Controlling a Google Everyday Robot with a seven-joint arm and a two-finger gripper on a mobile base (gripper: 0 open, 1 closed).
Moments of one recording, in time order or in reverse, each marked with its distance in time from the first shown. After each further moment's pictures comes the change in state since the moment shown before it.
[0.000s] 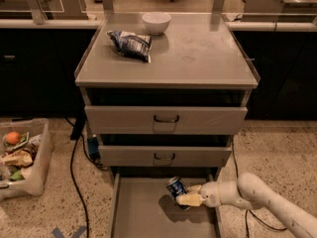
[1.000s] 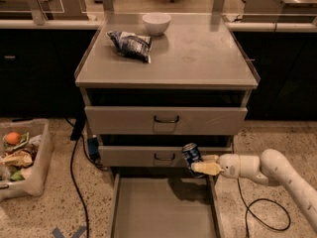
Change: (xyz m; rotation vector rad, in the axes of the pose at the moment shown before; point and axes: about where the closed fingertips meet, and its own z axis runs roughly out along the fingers) arm -0.121 -0.004 -0.094 -0.044 -0.218 -0.077
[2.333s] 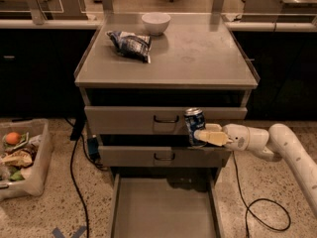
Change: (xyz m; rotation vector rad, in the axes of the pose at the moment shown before) arm -0.151 0.081 -0.026 -0.249 -0.231 -0.074
